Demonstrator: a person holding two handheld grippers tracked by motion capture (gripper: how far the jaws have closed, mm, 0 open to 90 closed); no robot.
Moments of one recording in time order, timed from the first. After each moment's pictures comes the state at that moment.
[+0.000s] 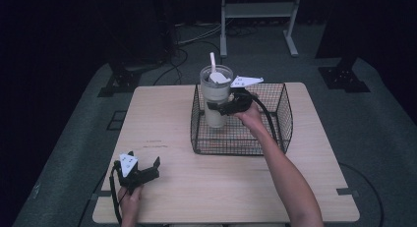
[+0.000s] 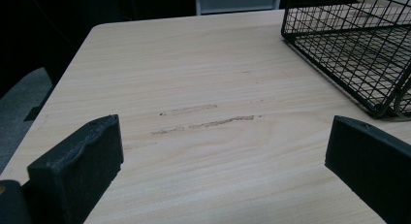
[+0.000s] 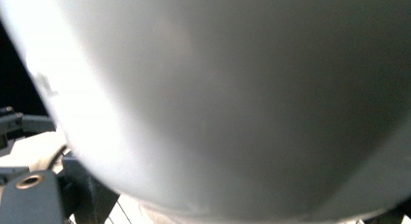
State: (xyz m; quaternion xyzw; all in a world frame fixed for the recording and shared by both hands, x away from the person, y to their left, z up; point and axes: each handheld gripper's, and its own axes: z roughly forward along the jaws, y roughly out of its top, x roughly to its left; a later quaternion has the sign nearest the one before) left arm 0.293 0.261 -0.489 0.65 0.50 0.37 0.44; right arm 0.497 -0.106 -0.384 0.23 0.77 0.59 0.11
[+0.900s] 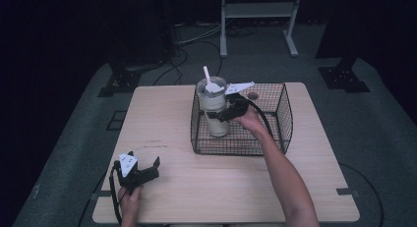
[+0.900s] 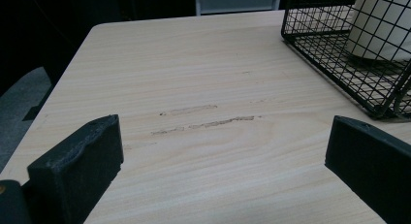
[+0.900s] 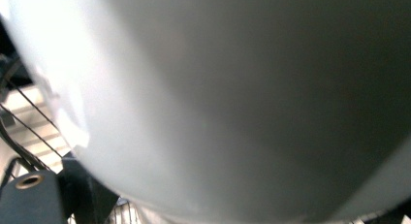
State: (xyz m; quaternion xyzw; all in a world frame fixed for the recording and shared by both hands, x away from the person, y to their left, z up) left arm 0.293 0.262 -0.489 0.65 0.50 0.36 0.44; right arm 0.512 -0.098 -0.418 0.22 0.82 0.53 0.08
